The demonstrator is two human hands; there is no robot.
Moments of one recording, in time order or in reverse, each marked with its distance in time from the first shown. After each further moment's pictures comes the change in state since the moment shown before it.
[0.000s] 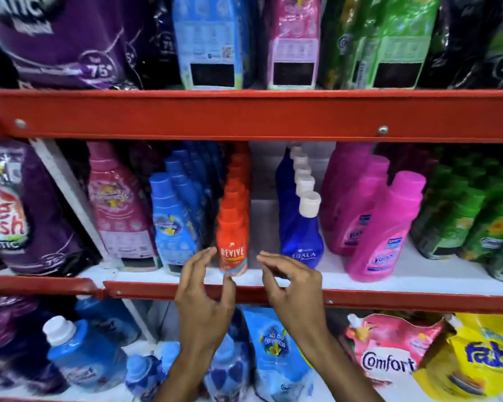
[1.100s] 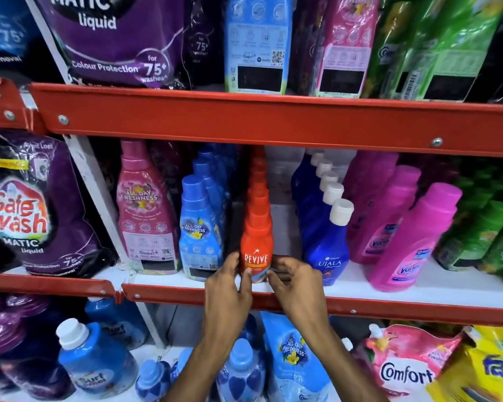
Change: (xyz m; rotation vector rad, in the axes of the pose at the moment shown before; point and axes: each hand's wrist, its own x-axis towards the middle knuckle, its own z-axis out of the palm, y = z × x) left_hand 0.026 -0.026 0.007 0.081 -0.192 -0.038; right_hand 0.017 -0.003 0.036 -0.028 -0.223 0.343
